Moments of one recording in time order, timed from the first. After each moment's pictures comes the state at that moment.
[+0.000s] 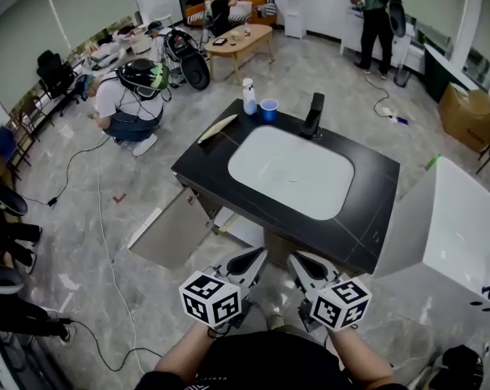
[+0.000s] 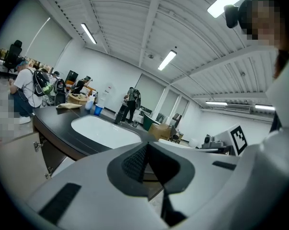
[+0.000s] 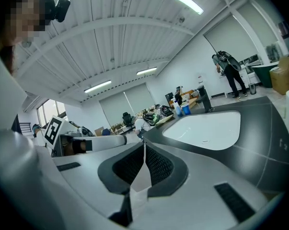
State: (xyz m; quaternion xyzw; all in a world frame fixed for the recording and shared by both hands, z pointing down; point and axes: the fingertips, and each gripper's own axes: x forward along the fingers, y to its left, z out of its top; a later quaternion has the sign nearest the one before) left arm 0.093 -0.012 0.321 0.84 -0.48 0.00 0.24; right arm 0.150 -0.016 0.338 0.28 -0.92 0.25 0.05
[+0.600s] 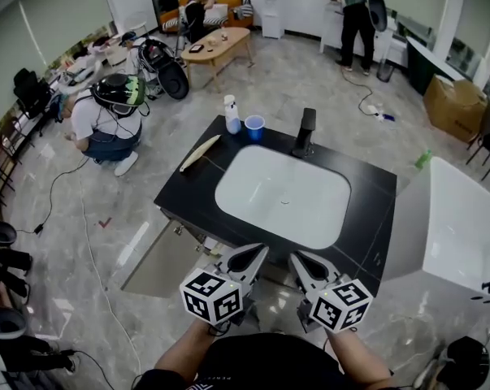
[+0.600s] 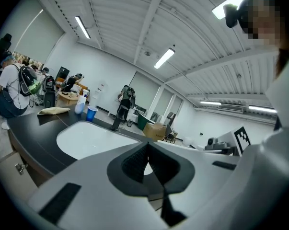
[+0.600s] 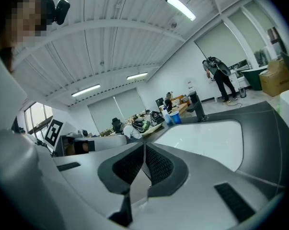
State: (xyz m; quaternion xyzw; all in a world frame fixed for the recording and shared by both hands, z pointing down) left arm 0.072 -0.128 0.321 0.87 -0.43 0.00 0.24; right arm 0.131 -0.120 0.337 0.35 -0.90 0.26 0.03
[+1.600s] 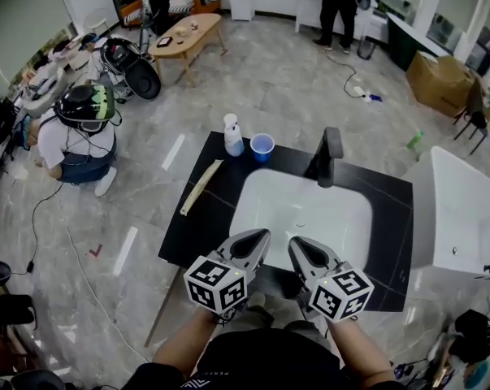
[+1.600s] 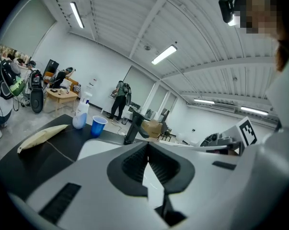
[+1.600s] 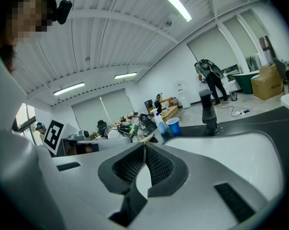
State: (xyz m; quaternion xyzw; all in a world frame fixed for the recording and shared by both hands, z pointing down) left arm -0.029 -0.308 0.326 0.89 -0.37 0.02 0.25; right arm 0.022 -0.289 0.332 0.42 -0.87 0.26 0.04
